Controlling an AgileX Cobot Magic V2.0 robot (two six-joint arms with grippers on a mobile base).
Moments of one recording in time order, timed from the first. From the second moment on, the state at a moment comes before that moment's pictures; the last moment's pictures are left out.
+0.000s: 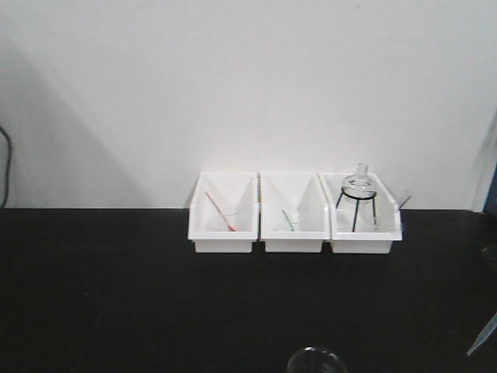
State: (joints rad) left arm -0.07 -0.01 0.03 -0.02 0.01 0.05; right arm 0.07 0.66 -0.48 -1.22 -0.17 1.07
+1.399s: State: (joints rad) left arm -0.07 -0.01 0.03 -0.02 0.01 0.05; right arm 0.07 1.29 -0.64 -1.11 -0.75 1.15
